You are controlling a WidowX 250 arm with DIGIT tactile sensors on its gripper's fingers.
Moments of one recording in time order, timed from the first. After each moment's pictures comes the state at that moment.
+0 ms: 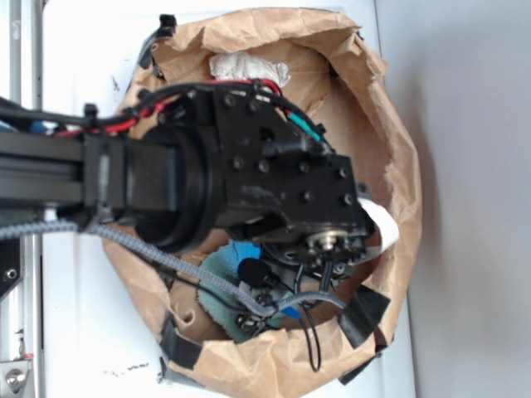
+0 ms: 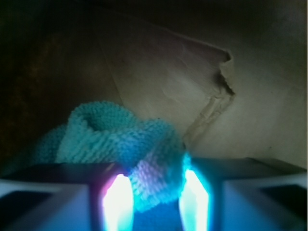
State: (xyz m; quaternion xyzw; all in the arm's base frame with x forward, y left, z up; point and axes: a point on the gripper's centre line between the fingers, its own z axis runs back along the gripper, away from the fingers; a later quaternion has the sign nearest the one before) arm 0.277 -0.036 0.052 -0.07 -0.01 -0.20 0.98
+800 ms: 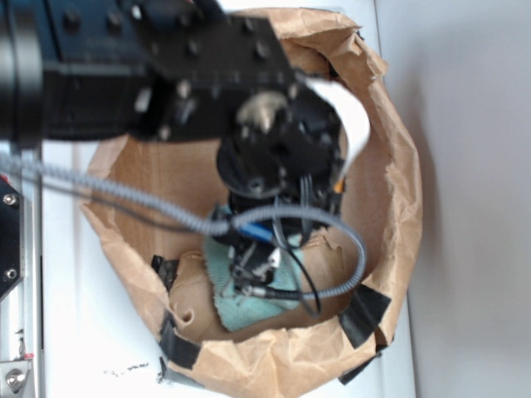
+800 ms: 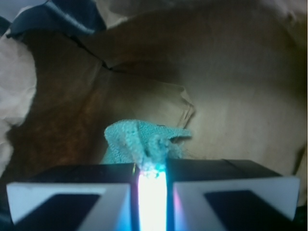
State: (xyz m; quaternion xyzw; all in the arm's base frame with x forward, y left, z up) arm 0.269 -0.003 0.118 -0.15 -0.08 -0.12 0.98
